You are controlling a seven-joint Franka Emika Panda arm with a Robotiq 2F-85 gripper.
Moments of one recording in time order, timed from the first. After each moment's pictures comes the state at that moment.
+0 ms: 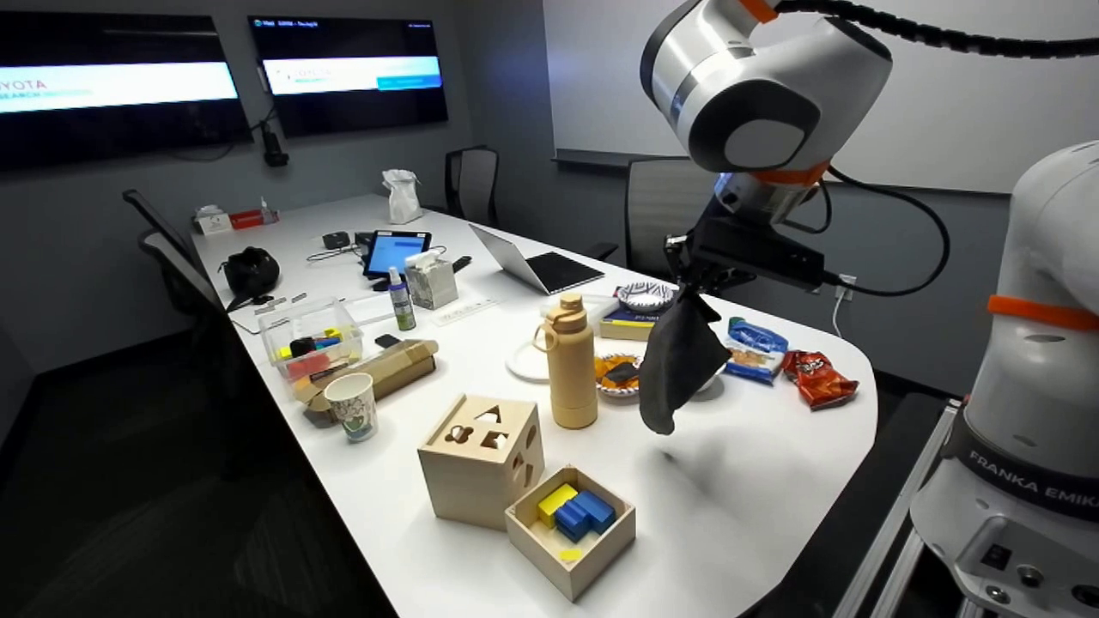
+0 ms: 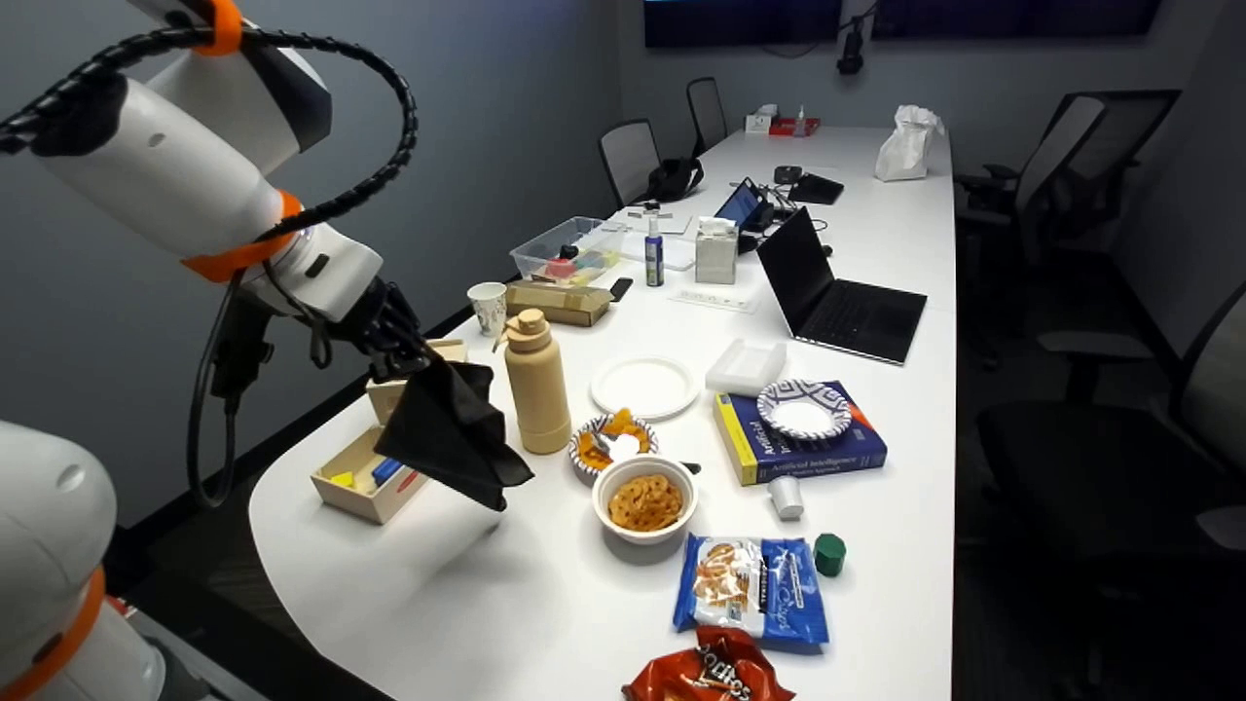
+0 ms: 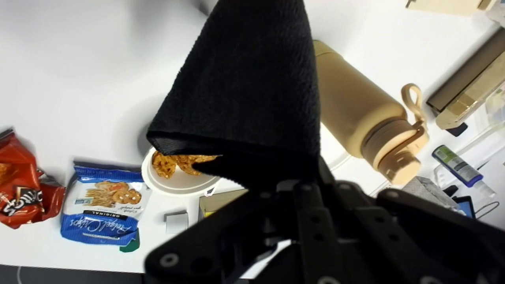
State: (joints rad) arm 0.34 -0.36 0.06 -2.74 2.37 3.50 -1.18
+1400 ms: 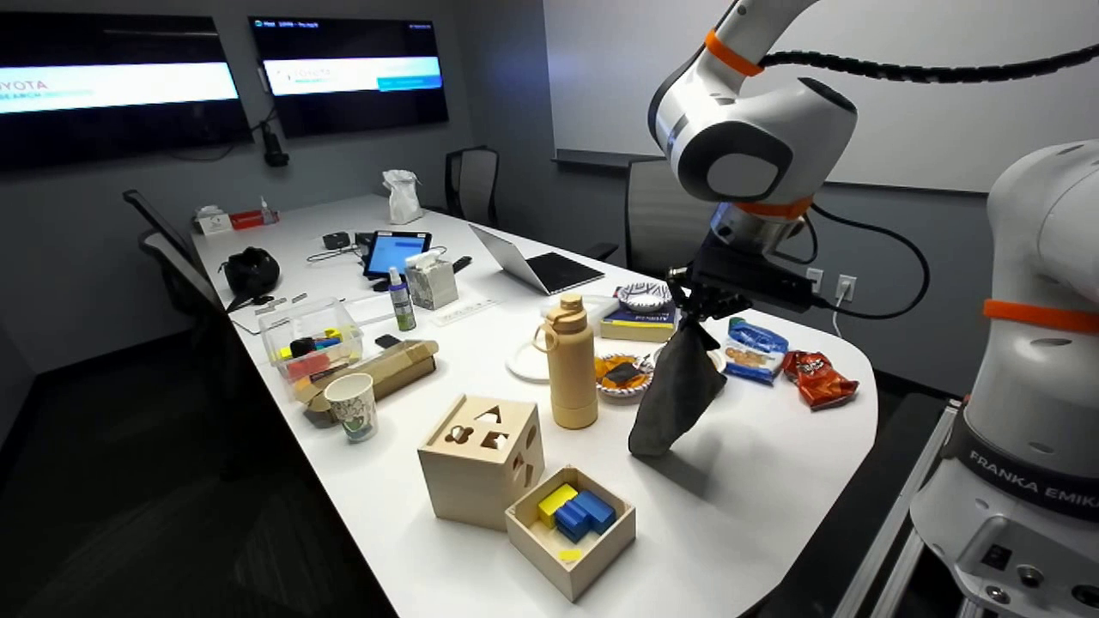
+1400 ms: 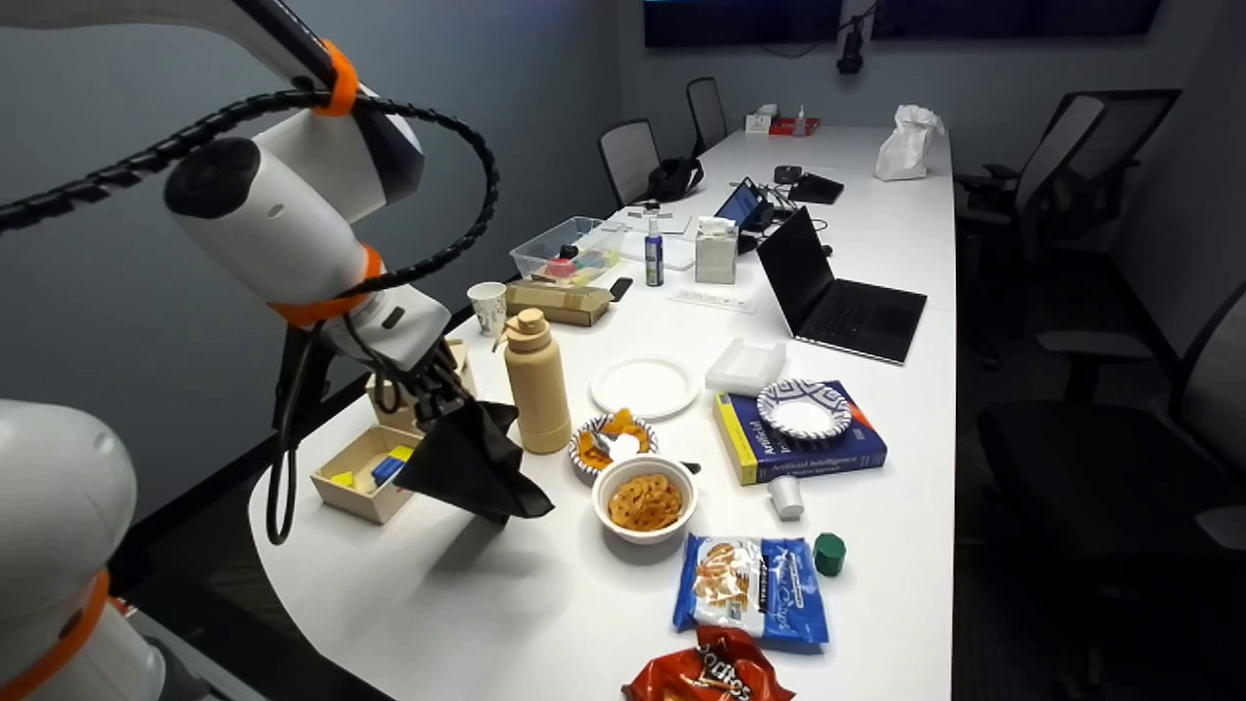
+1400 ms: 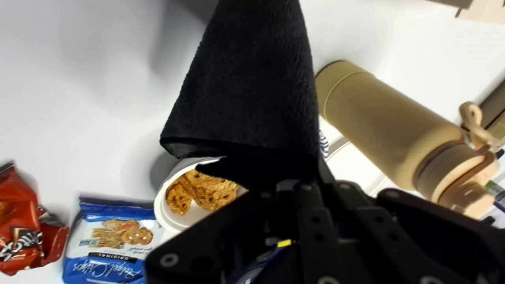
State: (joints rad) arm 0.52 -0.20 -0.29 -2.70 2.36 3.37 -1.29
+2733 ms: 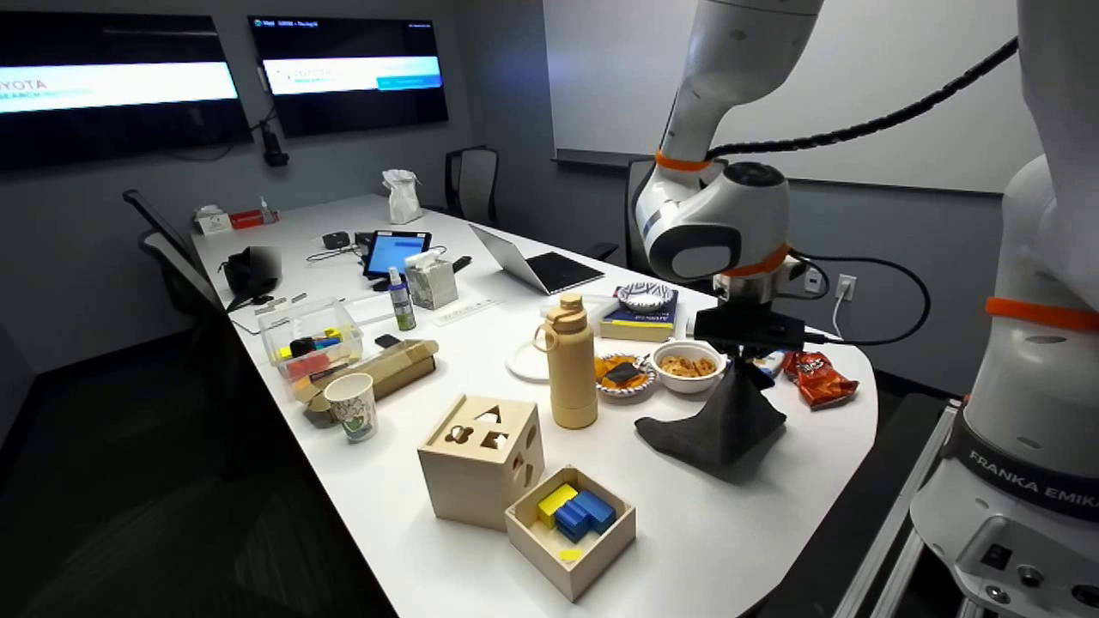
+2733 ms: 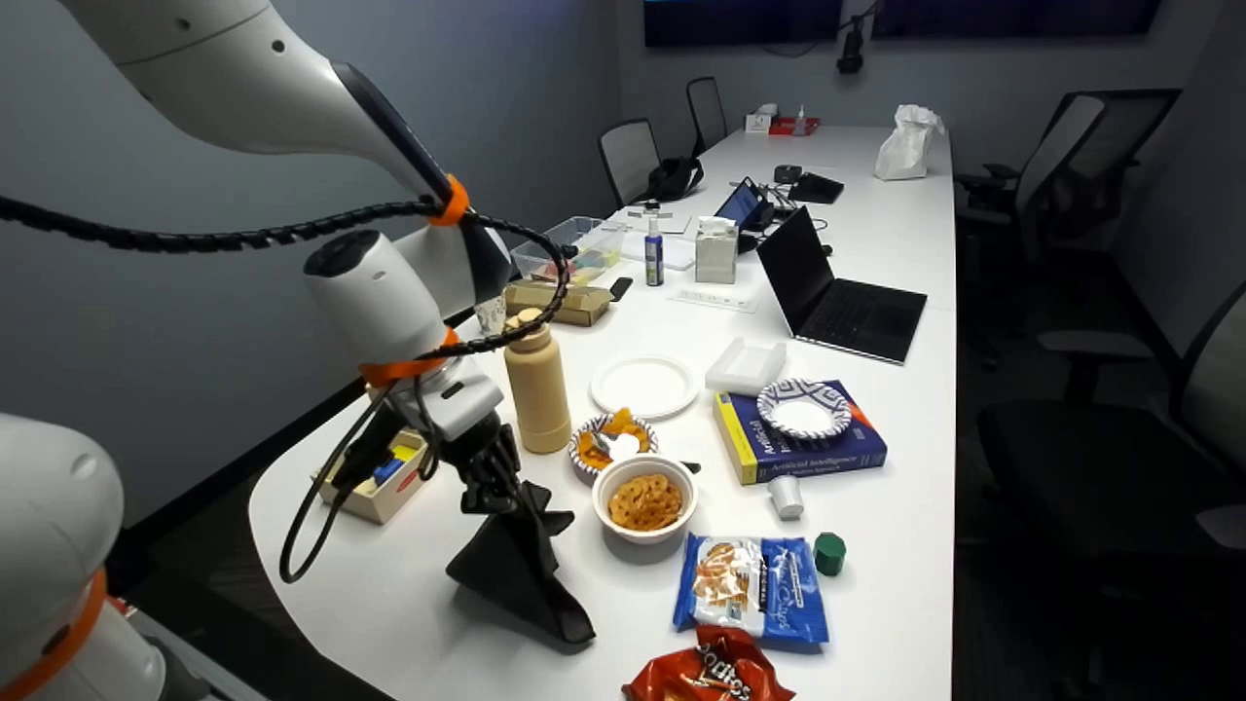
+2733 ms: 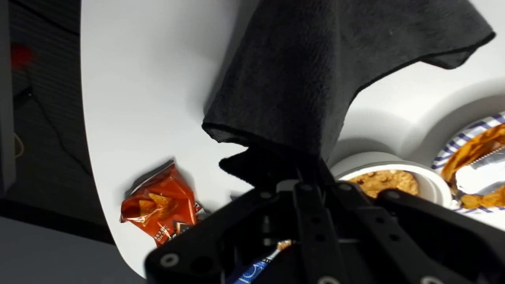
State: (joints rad) arm 0.39 0.29 -0.28 -2.54 2.39 3.45 -1.18
